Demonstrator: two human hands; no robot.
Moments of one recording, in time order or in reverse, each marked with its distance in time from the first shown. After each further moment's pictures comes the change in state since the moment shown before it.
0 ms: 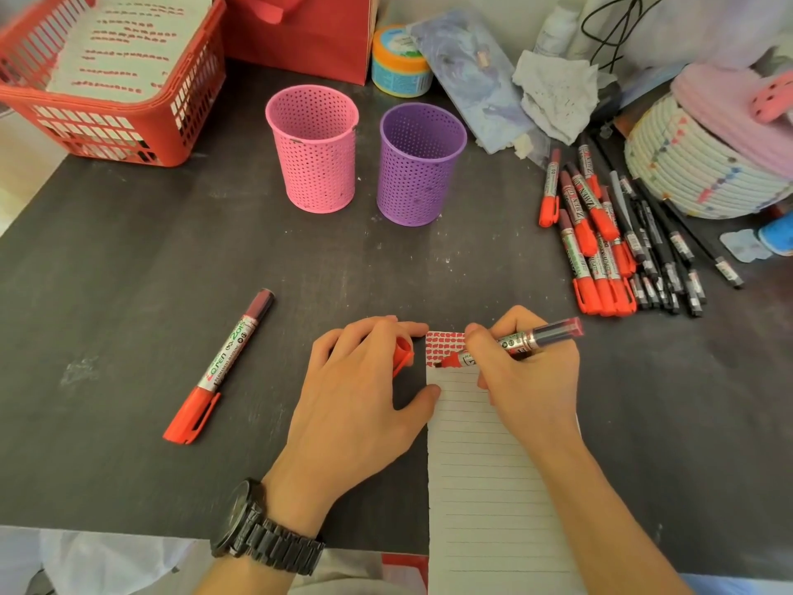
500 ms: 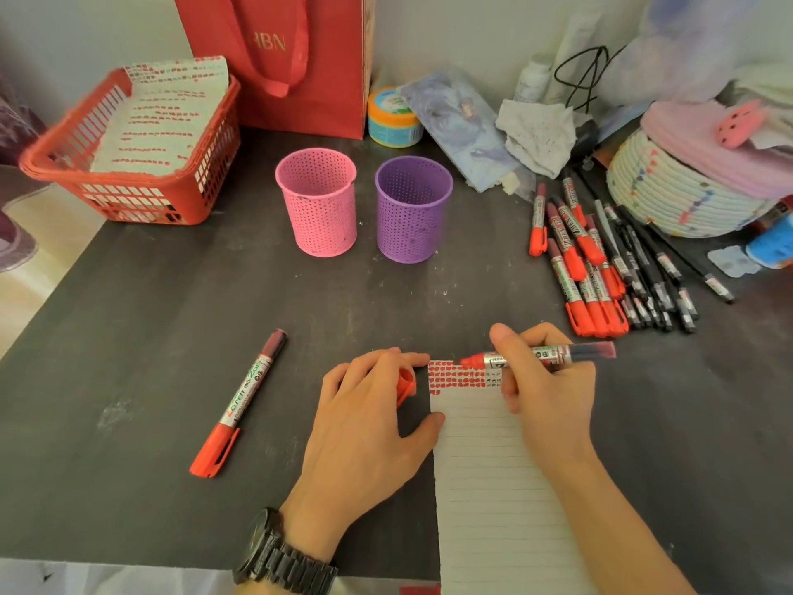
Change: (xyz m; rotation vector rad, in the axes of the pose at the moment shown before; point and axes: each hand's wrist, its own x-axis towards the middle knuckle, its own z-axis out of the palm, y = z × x) left_hand 0.002 -0.002 0.000 0.027 -0.037 0.001; right_hand 0.006 -0.004 -0.012 0.383 0.060 0.078
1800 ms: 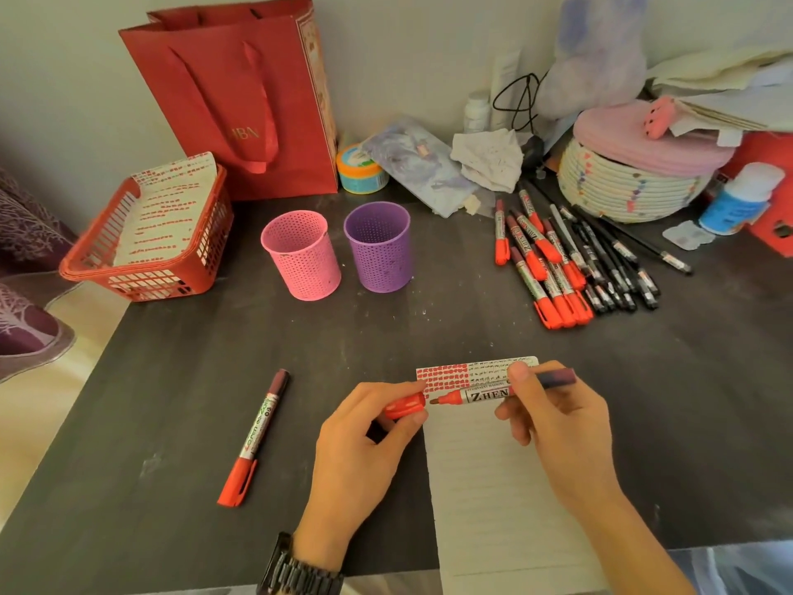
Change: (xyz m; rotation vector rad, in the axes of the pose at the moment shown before) left_hand -0.014 0.006 -0.007 -0.324 0.144 0.111; right_hand -0.041 -0.003 -0.037 0.078 0.021 0.092
